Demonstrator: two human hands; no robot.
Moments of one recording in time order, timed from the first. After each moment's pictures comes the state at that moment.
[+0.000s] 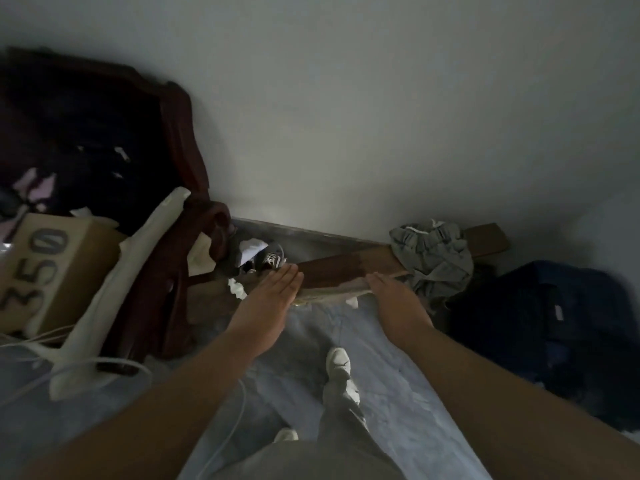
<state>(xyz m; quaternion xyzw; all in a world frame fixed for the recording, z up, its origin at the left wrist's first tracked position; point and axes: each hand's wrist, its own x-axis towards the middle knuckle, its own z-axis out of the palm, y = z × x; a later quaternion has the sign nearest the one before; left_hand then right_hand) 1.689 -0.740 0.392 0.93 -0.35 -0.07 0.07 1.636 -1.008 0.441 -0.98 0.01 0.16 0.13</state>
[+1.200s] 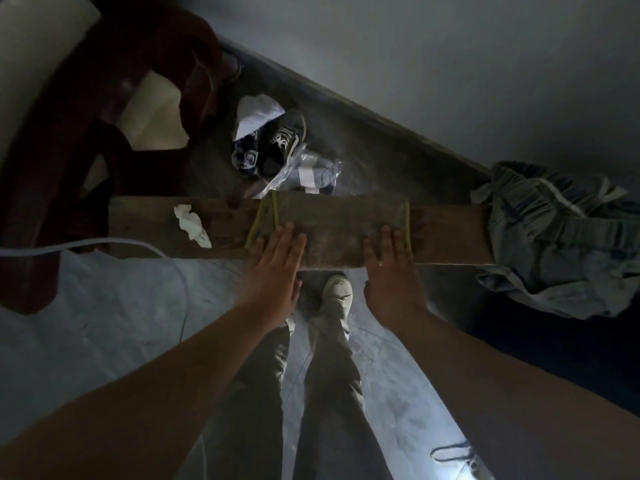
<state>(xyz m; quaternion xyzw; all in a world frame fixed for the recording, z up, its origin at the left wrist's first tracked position) 1.779 -0.807 0.116 0.96 -0.12 -0.25 0.09 1.797 -1.042 0.117 -0.94 -0.11 0.32 0.00</state>
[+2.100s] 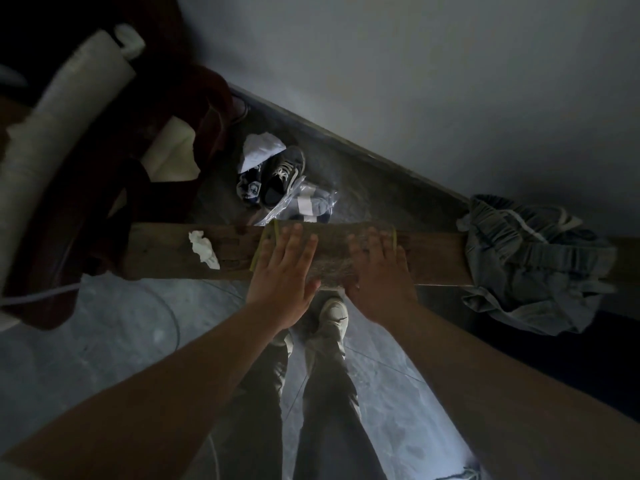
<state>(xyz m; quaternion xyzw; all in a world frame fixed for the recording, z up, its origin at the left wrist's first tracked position) 1.819 -0.824 0.158 0.96 -0.11 -0.25 0.07 1.845 -1.022 0.178 -0.95 -0.10 0.30 0.05</state>
